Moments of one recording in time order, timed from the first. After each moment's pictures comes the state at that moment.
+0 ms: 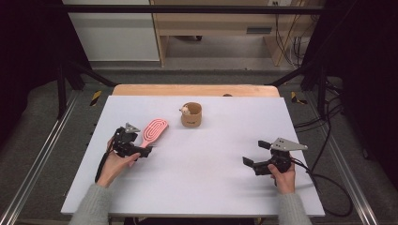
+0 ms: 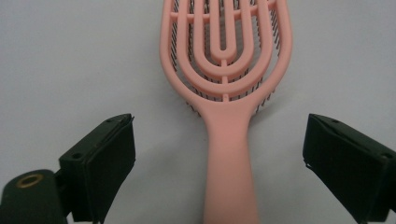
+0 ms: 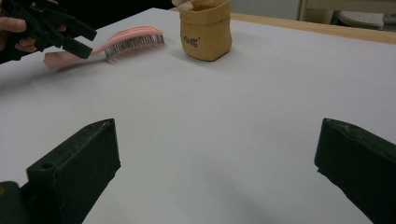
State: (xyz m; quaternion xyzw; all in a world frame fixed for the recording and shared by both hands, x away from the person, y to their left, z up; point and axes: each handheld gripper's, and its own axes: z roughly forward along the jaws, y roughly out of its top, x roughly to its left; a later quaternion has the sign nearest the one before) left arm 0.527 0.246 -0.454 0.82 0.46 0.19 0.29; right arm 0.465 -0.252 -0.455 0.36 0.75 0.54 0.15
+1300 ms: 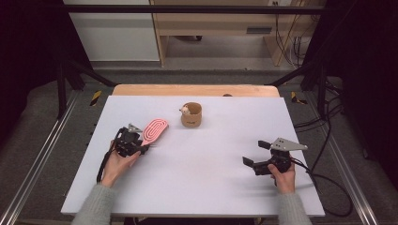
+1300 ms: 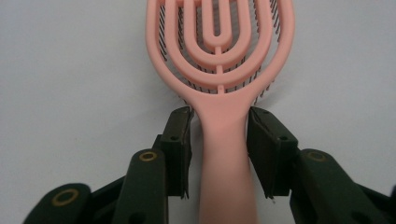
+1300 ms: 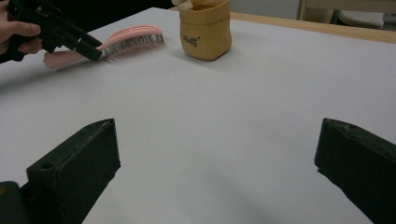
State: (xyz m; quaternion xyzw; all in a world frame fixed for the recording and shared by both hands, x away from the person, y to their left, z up) left arm 0.533 0.243 -0.459 0.83 0.46 0.17 0.28; right arm 0.465 -0.252 -0.455 0.36 0.75 0.54 0.15
